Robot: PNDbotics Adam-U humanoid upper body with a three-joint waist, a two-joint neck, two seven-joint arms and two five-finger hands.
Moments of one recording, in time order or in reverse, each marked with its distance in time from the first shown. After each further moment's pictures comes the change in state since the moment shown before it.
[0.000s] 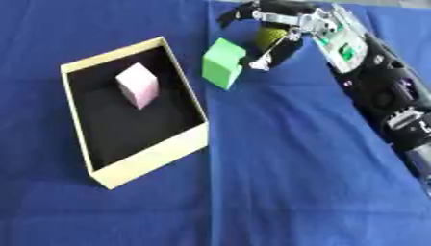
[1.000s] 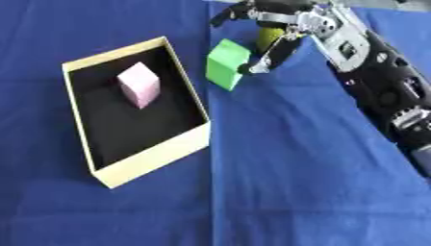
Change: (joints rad) left arm 0.005 0.000 0.000 0.000 0.000 0.006 -0.005; right arm -0.019 -0.023 0.087 -0.071 -0.052 0.004 0.004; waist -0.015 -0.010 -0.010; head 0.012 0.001
